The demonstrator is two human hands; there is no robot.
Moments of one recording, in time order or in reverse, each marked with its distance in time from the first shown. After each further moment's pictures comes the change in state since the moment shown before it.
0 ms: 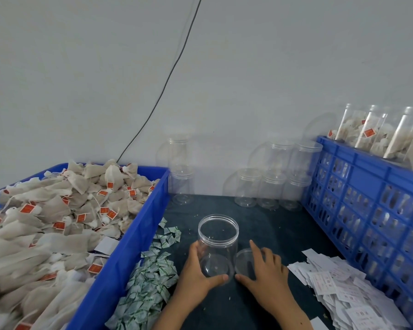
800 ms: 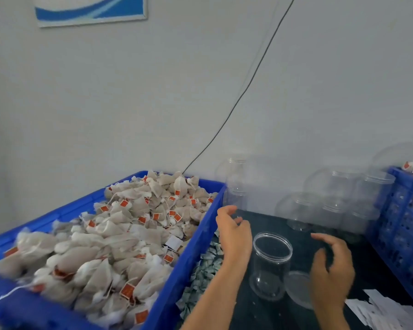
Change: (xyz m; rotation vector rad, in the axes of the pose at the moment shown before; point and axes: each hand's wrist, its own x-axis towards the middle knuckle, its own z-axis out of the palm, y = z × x) left_hand -0.001 0.120 -0.042 -0.316 0.568 -0.005; right_hand -0.008 -0.057 -0.058 0.826 0.808 -0.214
